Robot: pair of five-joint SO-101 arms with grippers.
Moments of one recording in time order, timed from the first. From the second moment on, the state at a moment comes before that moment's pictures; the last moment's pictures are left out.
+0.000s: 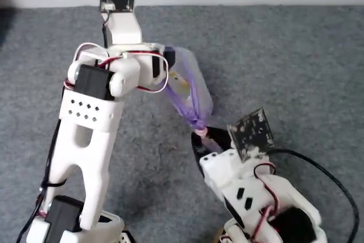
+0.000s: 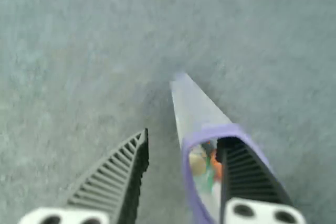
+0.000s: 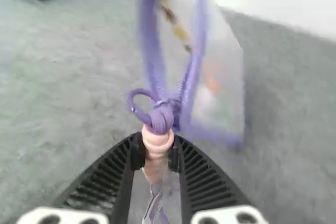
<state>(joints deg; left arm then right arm) 14.8 -10.2 -11.7 78.1 19.2 -34.1 -82.5 45.6 72.0 -1.4</state>
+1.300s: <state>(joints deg) 28.9 6.1 -44.0 94.8 5.9 -10.0 -97.2 49.4 82.5 4.6</state>
